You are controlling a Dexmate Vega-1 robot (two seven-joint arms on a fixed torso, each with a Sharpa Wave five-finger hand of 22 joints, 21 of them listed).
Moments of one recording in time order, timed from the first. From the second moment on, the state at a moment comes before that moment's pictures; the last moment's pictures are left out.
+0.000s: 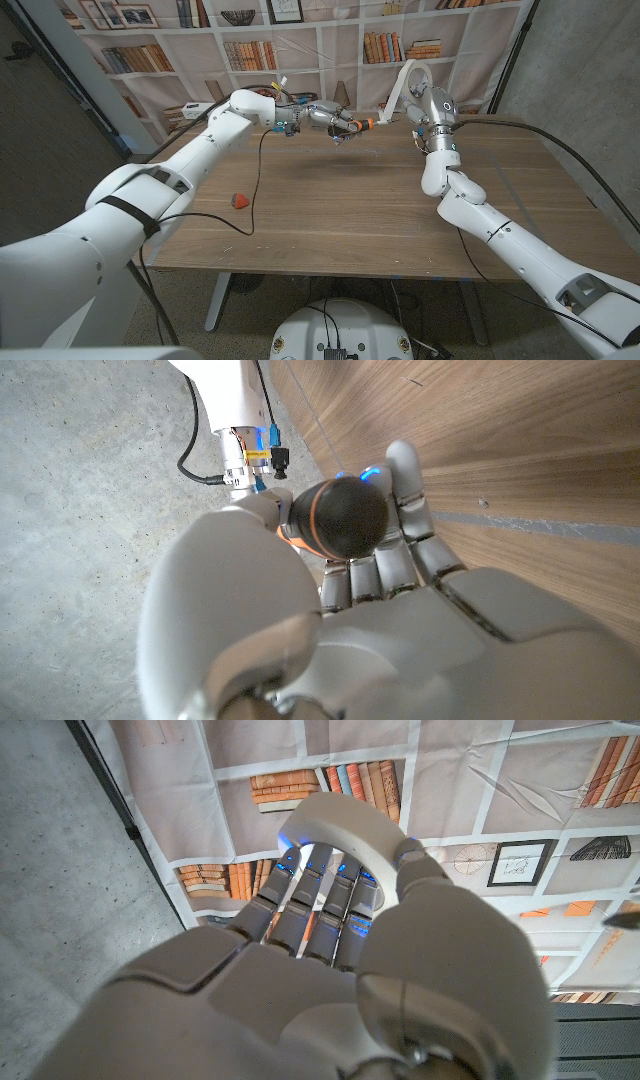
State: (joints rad) left arm 0.17 0.35 0.63 -0.92 -0.28 -0.18 -1.02; left_hand 1.08 0.04 0.61 0.07 0.40 0.63 0.21 0.41 0.81 0.65 0.11 0.82 1.17 0.84 0.03 1.22 1.23 0.53 -0.05 1.55 0.36; right arm -0.74 -0.55 -0.57 -1.62 -0.56 -0.32 -0.71; right_hand 0.92 0.11 0.26 -0.07 0.26 0.77 -0.04 0.42 0.41 0.58 -0.14 0.64 0.60 0.55 -0.05 0.44 0.85 0.37 -0.04 0.49 0.23
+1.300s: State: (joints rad) left arm 0.12 0.32 0.62 -0.83 -0.25 -0.20 -1.00; left_hand 1.08 0.04 0.61 0.07 0.38 0.63 0.21 0.41 0.81 0.65 0.11 0.83 1.17 0.84 0.03 1.23 1.23 0.53 -0.05 1.55 0.35; right arm -0.92 -0.55 -0.51 -1.67 -0.72 -0.19 -1.08; right_hand 0.93 0.10 0.26 -0.07 0.28 0.77 -0.04 0.43 0.39 0.58 -0.14 0.64 0.60 0.58 -0.05 0.41 0.86 0.40 -0.04 0.52 0.22
